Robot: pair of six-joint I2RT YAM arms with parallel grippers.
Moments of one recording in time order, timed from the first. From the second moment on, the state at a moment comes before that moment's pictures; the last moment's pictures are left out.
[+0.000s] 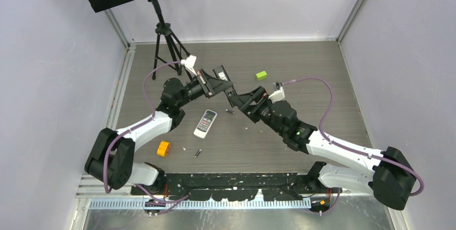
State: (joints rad) left arm -0.46 1.36 0.69 0.82 0.58 -1.14; right arm 0.87 1.04 0.59 0.32 0.19 1.21
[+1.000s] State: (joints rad) left arm -0.46 1.36 0.67 0.86 0.55 -1.20; right arm 0.86 1.17 0.61 0.52 0.18 1.33
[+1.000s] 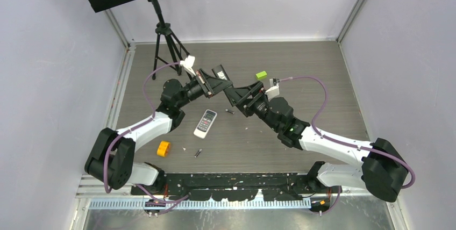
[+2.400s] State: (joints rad) left arm -0.45 1.36 0.66 0.96 0.58 -1.35; right arm 0.84 1.20 0.60 0.69 0.10 1.33
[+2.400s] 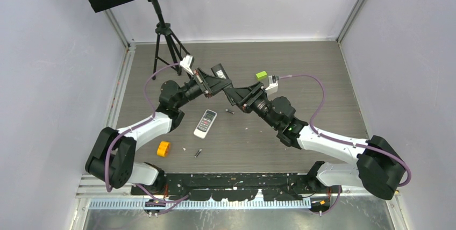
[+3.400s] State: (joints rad) left arm -0.39 1.27 0.66 0.78 0.87 -0.81; right arm 0.67 0.96 0.62 -0.22 0.23 0.76
